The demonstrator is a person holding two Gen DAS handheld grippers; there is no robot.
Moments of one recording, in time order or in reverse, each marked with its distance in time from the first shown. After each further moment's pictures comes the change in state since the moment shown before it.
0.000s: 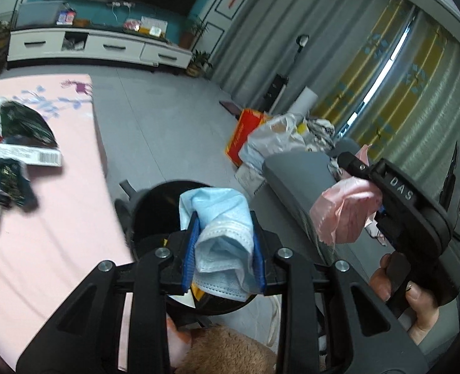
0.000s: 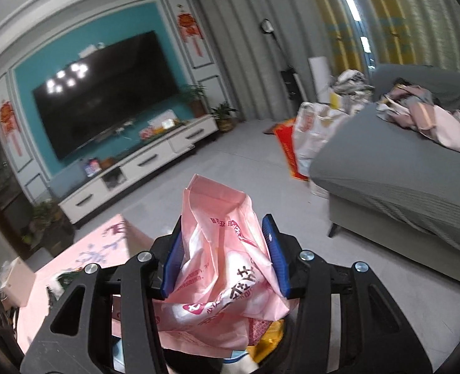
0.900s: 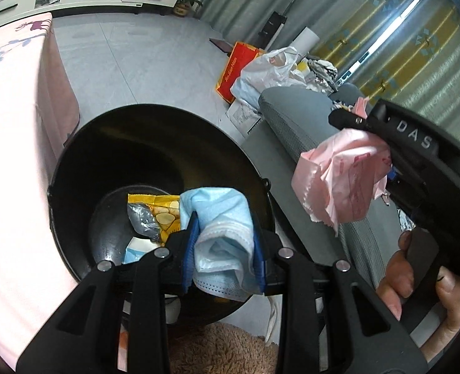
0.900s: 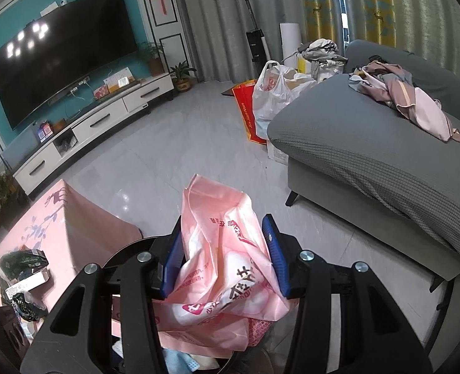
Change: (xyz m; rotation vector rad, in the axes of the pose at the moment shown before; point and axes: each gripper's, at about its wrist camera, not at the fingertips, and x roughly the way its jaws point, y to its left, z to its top) left arm 0.111 -0.008 -0.027 0.007 0.287 -0.044; right arm 0.068 -0.025 -0.021 -0.040 0.187 -0.211
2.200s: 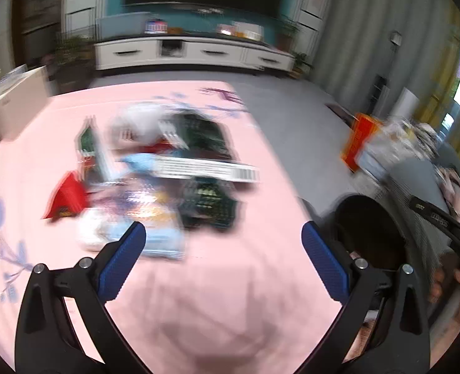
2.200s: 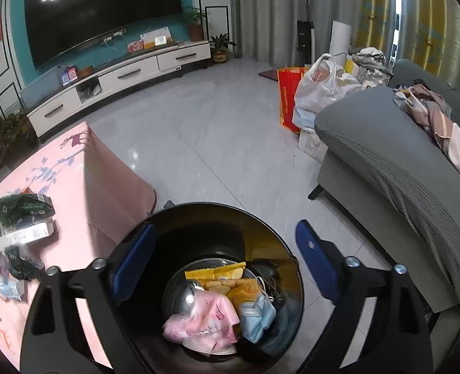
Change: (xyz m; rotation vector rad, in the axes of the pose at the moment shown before) left arm -0.196 0.150 -0.008 -0.148 -0.320 0.560; right arm 0.021 0.082 -0.018 -0.231 0.097 0.048
